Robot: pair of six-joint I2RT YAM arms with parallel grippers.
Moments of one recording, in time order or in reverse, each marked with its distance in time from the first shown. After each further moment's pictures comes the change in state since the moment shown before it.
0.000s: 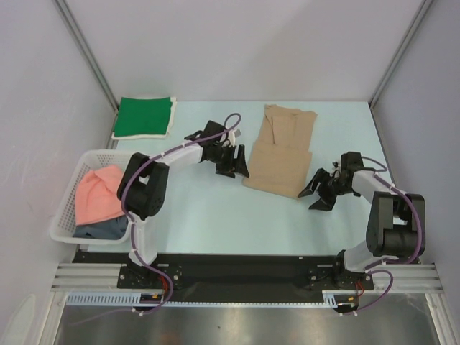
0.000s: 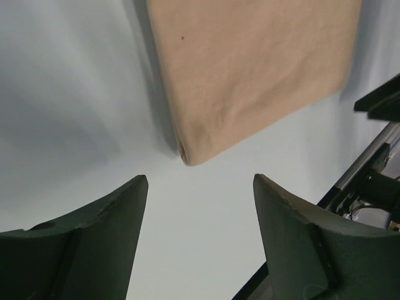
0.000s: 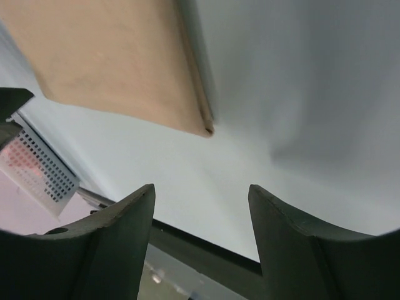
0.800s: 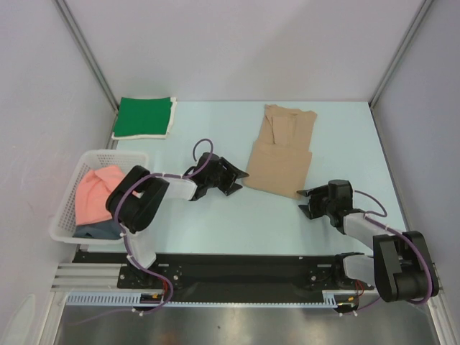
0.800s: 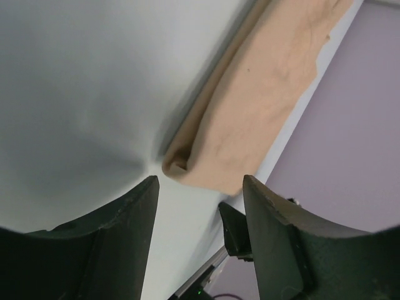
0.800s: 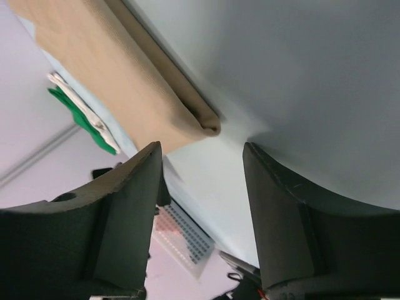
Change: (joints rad) left arm -0.084 -0.172 -0.586 0.776 -0.309 -1.056; right arm 0.197 -0.325 -0.539 0.684 0.370 0.959
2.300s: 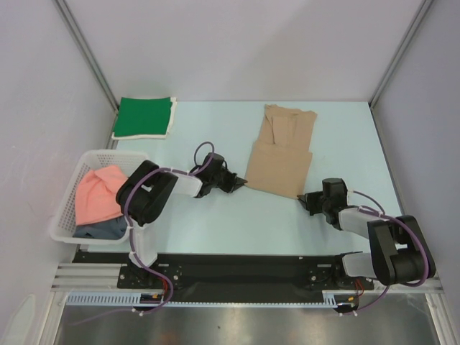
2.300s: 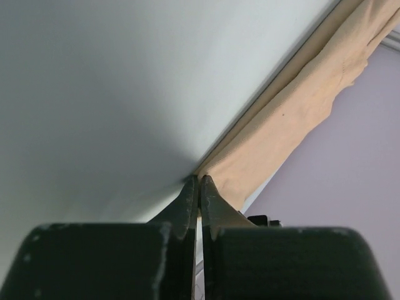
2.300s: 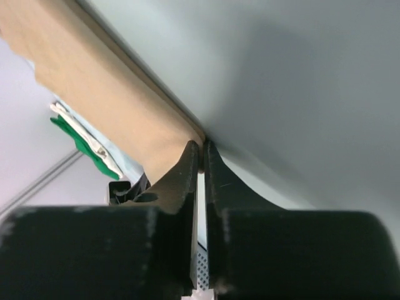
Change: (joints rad) left arm -0.008 0.116 0.069 -0.045 -0.029 -0.169; right arm 0.053 0.123 0.016 0.097 0.122 0.093
